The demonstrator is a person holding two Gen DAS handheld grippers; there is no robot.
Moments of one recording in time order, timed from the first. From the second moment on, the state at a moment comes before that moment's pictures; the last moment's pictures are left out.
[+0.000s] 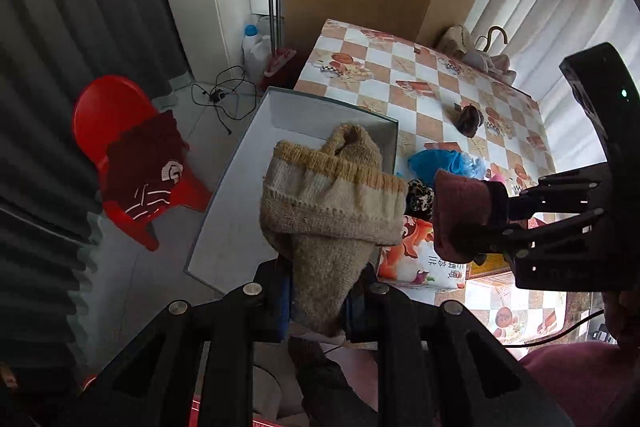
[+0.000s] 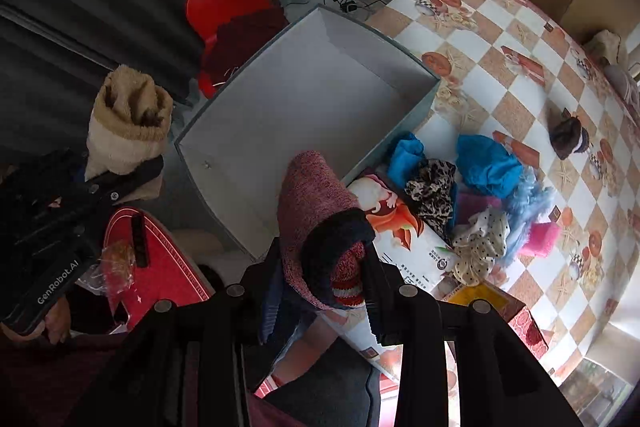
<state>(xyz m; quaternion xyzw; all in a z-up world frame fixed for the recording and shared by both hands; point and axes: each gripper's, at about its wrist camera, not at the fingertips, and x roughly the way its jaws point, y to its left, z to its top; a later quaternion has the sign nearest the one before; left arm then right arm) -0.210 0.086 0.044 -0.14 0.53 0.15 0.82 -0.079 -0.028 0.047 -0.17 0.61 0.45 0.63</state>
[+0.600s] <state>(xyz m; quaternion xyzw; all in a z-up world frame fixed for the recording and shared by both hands) -0.253 0.124 0.033 -0.16 0.55 0.23 0.79 -0.100 0.057 0.035 -0.16 0.63 0.49 0.58</state>
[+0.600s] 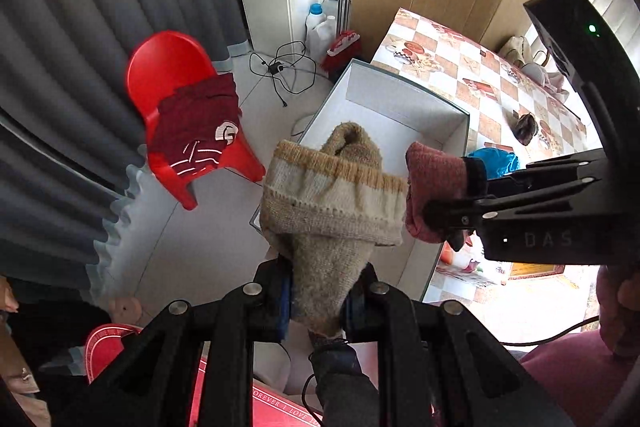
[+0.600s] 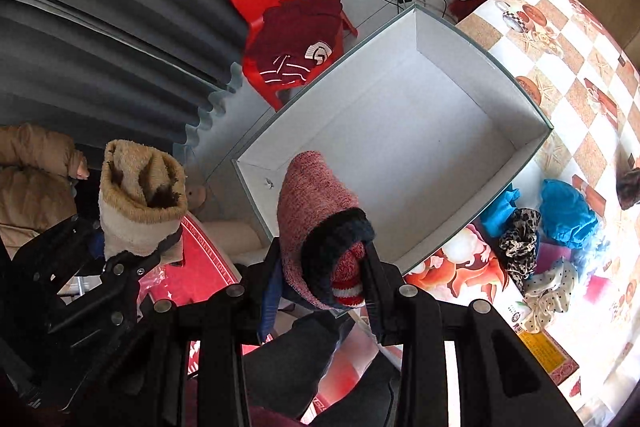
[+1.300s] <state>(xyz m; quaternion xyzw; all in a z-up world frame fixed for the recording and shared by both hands) -0.249 0.121 0.031 -0.15 0.55 0.22 0.79 -0.096 0.045 0.043 -0.14 0.63 0.48 0.60</state>
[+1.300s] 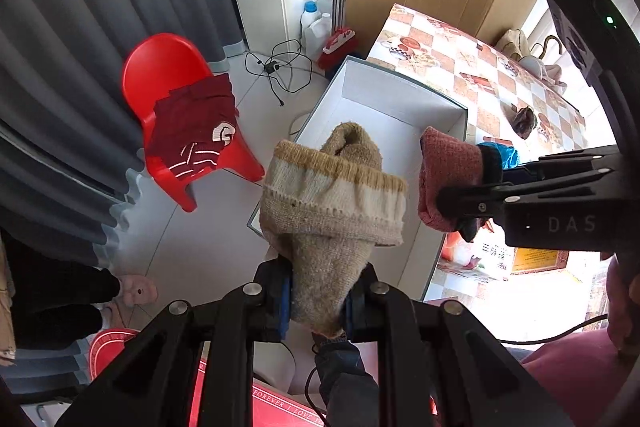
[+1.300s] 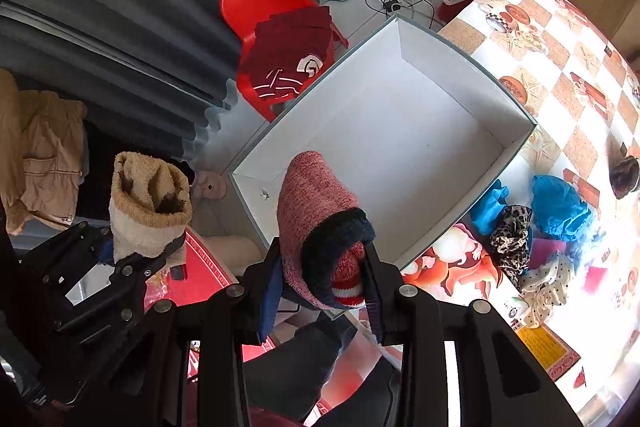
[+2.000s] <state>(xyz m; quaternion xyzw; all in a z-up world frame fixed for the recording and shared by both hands) -0.214 0.141 -0.034 -0.17 0.62 0.18 0.74 -0.069 0.035 0.015 -0.11 0.65 0.43 0.61</state>
